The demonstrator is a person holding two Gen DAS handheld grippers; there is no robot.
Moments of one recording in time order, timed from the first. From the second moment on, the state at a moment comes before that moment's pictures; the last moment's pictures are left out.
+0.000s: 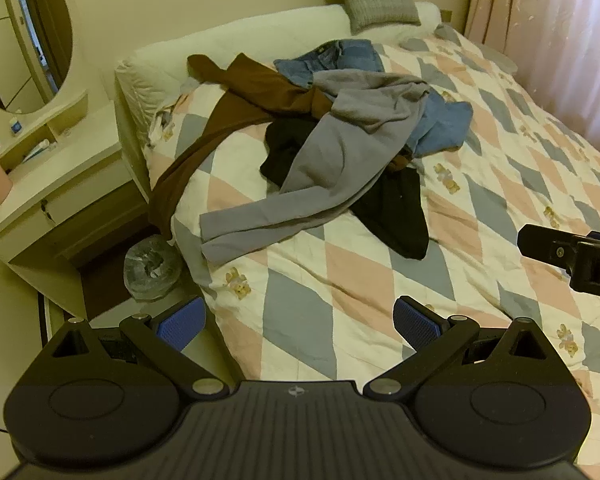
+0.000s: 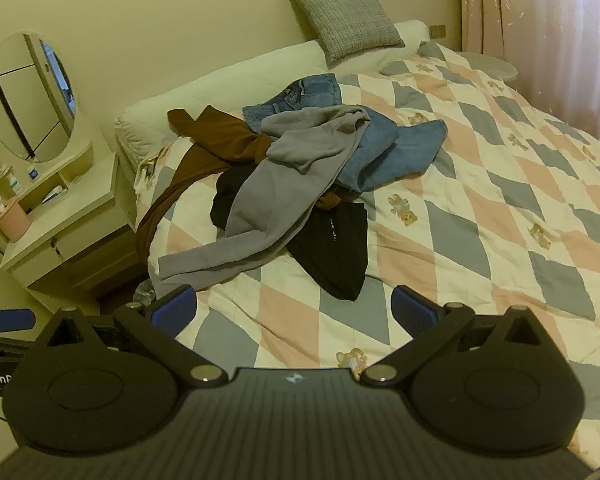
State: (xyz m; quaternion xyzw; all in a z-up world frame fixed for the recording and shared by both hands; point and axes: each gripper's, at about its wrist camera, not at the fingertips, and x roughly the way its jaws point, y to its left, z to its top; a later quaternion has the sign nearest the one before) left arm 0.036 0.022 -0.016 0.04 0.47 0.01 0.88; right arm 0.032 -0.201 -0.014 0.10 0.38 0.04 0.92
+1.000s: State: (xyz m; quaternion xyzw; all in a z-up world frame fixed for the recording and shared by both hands) left arm 0.311 0.045 -0.136 0.09 0.54 -0.09 0.83; right arm 0.244 -0.219 -0.119 0.15 0.46 -0.07 0.87
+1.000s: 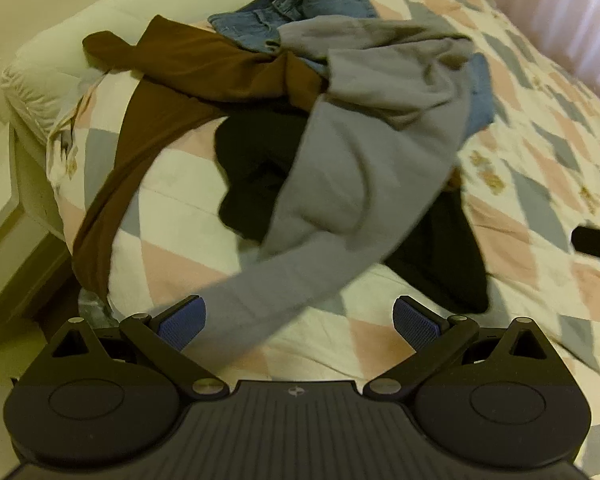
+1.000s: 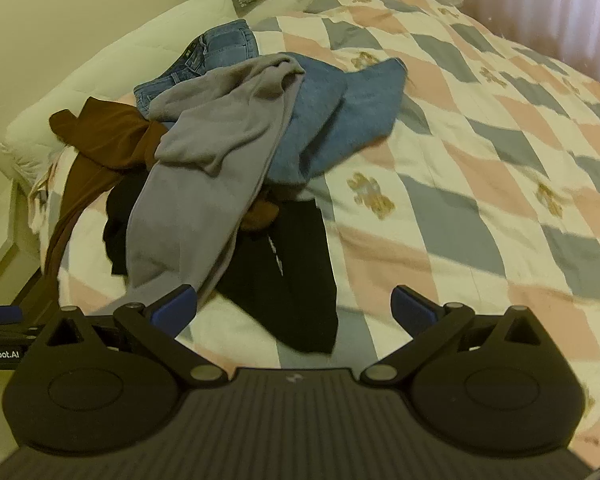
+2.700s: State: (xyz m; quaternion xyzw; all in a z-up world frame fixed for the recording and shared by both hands) left arm 0.469 0.009 -0.224 0.11 0.49 -0.25 0.83; right arm 0.592 -0.135 -0.161 -0.21 0.38 0.15 0.89
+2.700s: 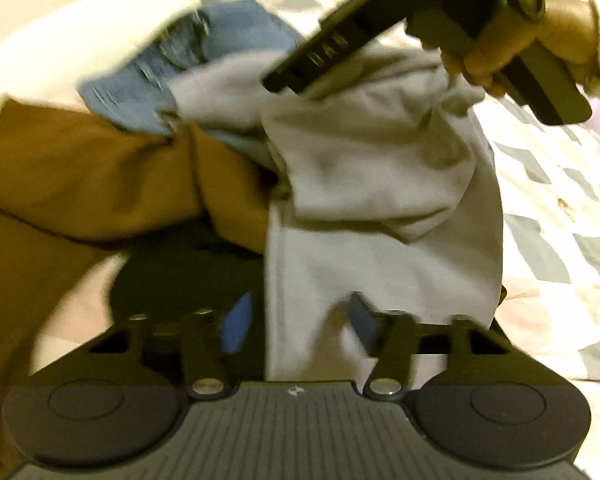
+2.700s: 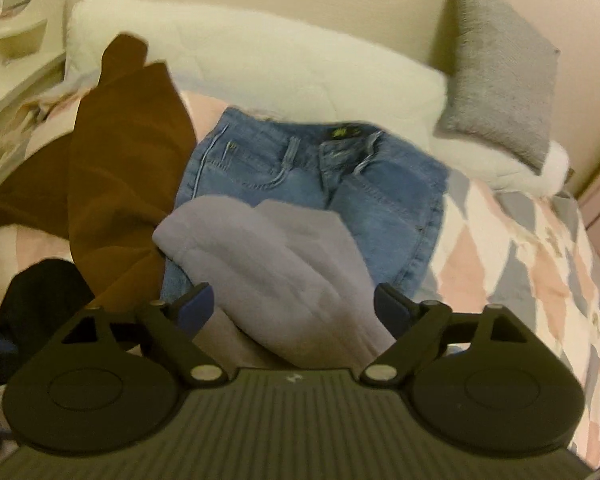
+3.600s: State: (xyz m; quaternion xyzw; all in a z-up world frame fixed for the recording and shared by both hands) left arm 0.259 -0.002 -0.171 0.17 0.52 -0.38 0.74; right arm 0.060 -0.288 -0.161 0.24 0.46 -0.14 0.84
